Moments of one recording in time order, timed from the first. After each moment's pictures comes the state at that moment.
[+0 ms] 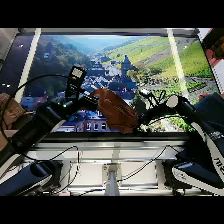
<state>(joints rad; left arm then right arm) -0.69 -0.91 0.84 1.87 -0.59 -1.88 0.20 -1.22 0.77 -1.08 1.06 0.87</state>
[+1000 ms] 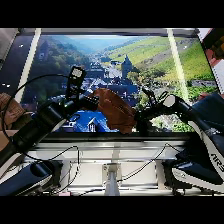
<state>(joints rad) -0.69 -0.92 0.84 1.88 -0.60 -1.93 0.21 -1.28 0.77 -0.97 1.01 1.20</state>
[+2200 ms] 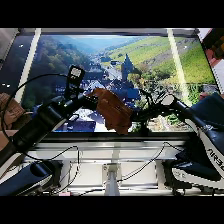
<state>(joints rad) -0.68 -0.92 0.84 1.91 -0.60 -1.95 0.21 -1.33 0.77 -0.79 1.06 1.15</state>
